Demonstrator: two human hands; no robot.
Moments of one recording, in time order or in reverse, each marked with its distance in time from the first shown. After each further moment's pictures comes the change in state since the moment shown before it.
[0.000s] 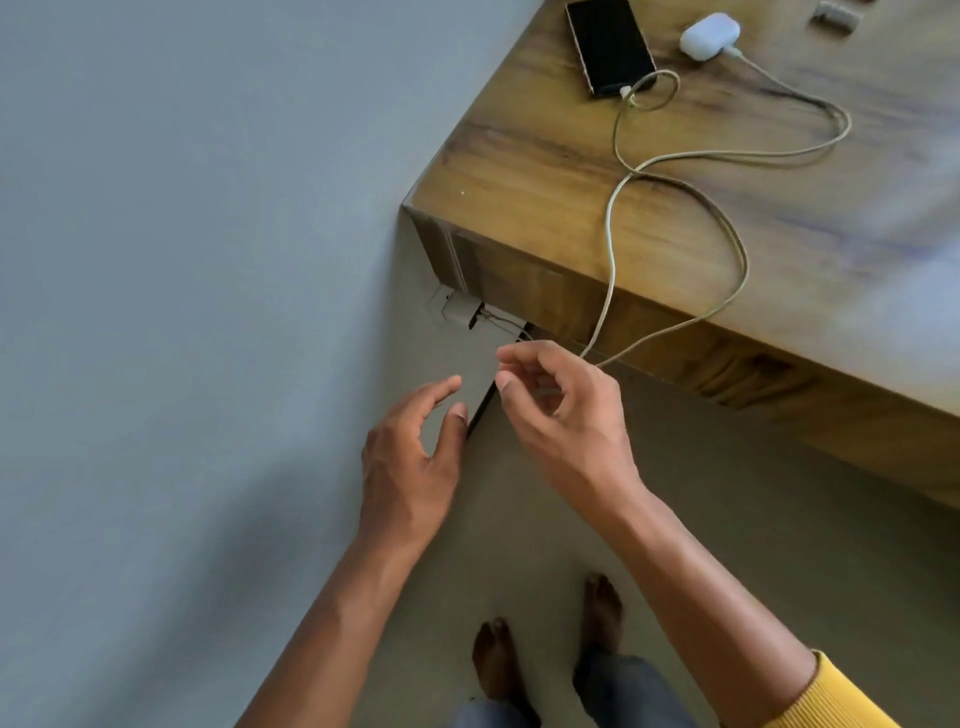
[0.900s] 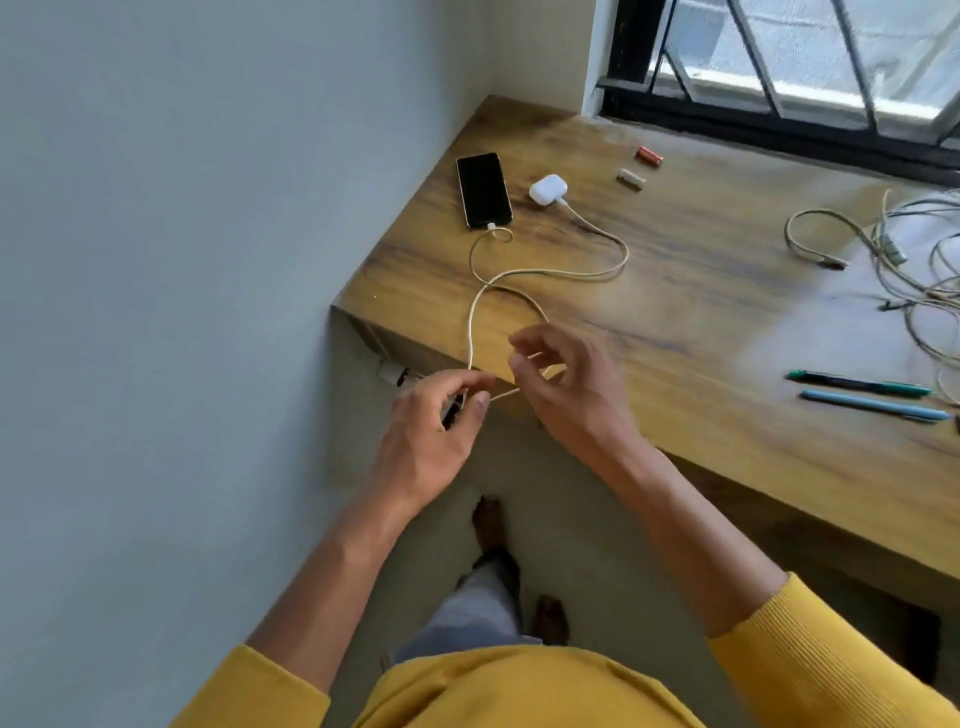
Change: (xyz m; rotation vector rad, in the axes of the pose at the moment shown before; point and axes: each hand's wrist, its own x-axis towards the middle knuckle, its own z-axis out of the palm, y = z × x) left_hand -0.003 0.202 0.017 -0.027 -0.207 0.187; right_hand 0.035 -0.078 -0.197 -0.243 0.012 -0.095
